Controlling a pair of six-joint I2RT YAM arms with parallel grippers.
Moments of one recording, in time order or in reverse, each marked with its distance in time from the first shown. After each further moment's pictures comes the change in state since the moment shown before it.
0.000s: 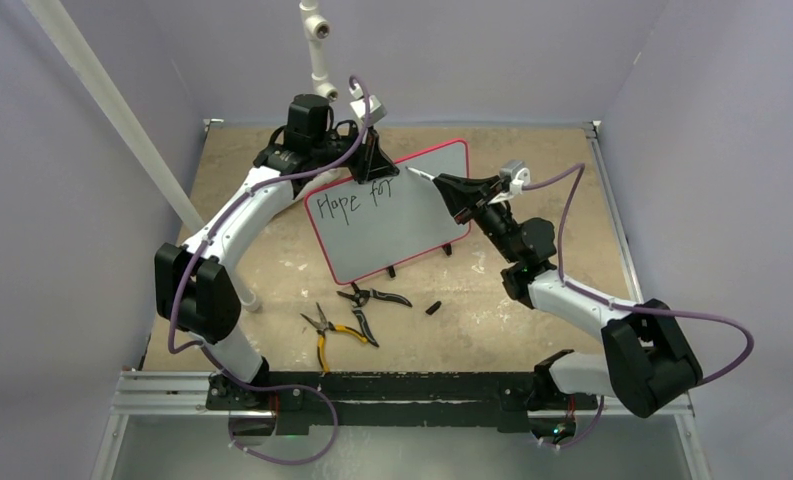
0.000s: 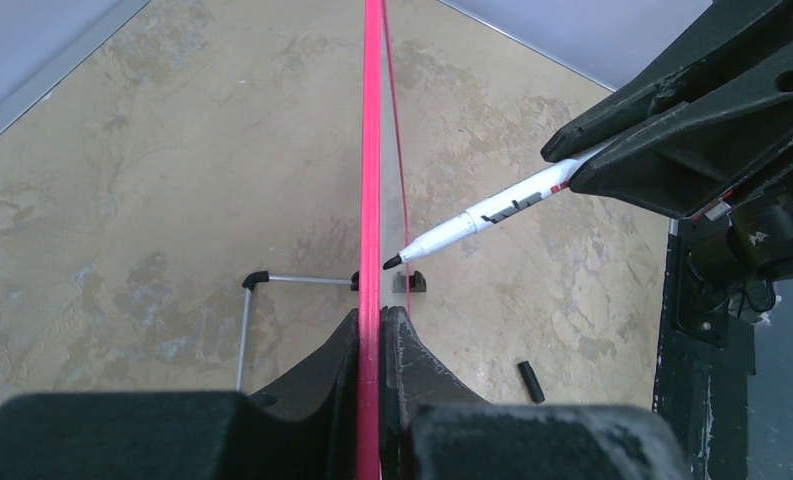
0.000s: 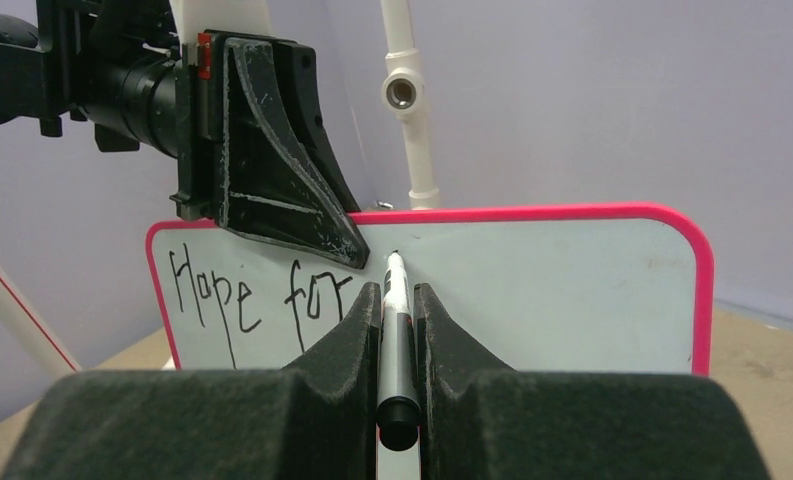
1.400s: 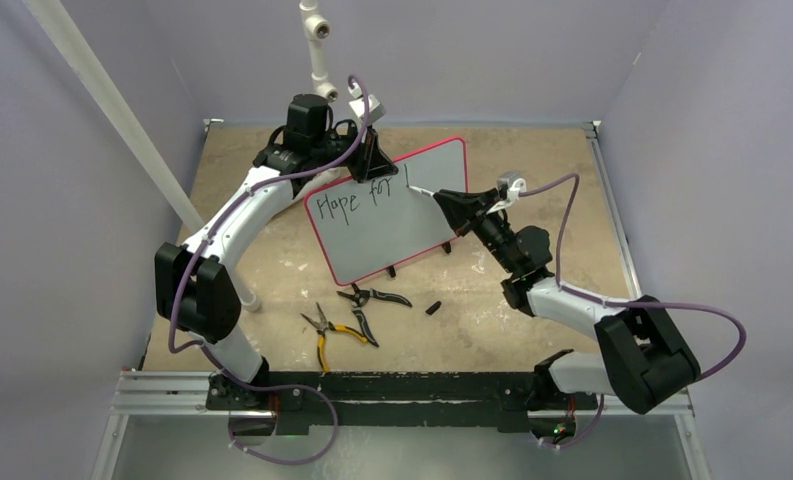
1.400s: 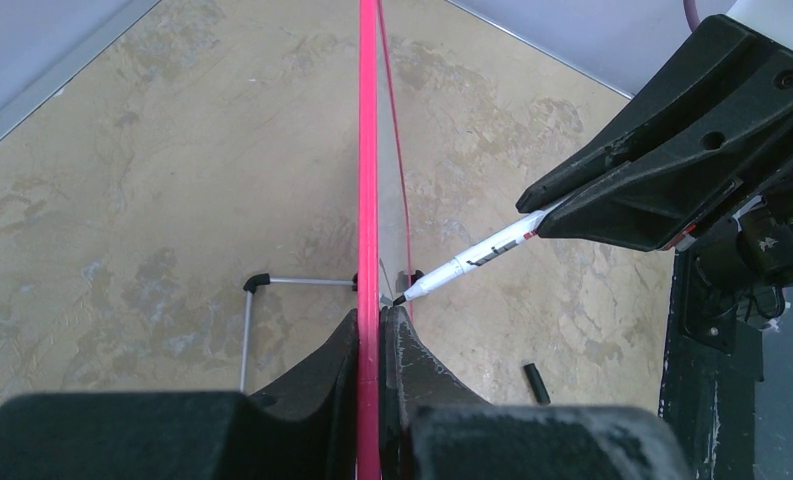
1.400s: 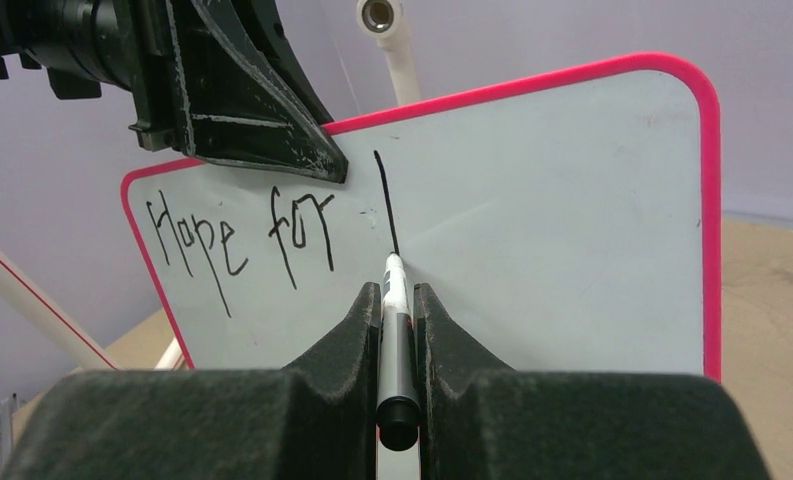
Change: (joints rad) left arm 0.004 0.002 -0.001 0.003 -0.011 -0.003; right arm -0.002 0.018 -0.092 0.008 0.018 0.070
